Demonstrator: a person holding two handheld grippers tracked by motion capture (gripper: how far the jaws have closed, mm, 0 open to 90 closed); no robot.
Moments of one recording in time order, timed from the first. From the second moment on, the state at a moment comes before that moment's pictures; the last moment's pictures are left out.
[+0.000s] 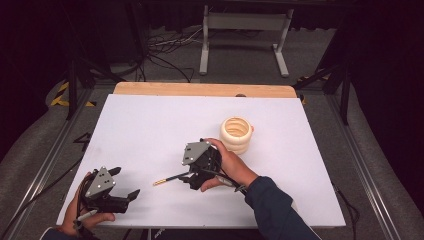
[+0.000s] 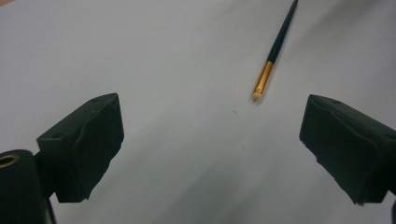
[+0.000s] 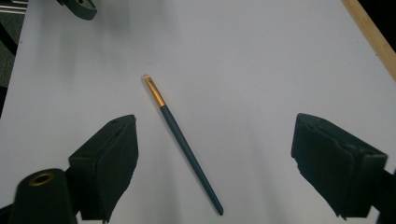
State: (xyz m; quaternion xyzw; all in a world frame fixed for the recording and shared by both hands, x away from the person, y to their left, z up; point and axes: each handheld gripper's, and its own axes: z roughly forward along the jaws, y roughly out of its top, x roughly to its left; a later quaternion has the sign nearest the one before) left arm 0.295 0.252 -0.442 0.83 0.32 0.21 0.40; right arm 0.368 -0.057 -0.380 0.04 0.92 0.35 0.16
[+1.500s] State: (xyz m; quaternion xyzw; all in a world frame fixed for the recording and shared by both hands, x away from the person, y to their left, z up) left arm 0.293 0.253 -0.444 0.84 0.31 0.20 0.40; right arm 0.409 0.007 -0.425 -0.05 0.99 0.08 0.08
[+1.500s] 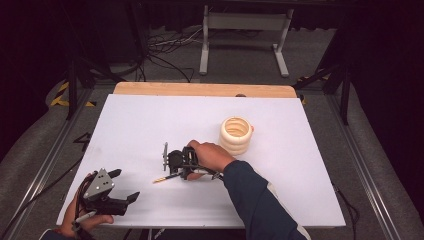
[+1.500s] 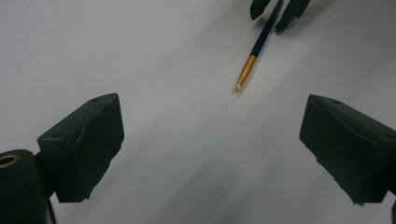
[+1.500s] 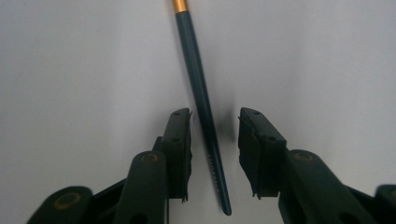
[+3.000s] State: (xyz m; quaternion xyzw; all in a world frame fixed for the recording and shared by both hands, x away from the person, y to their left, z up) left arm 0.292 0.254 -0.443 0.83 0.32 0.20 0.40; right arm 0.394 -0.073 -0.366 0.04 0.95 0.27 0.13
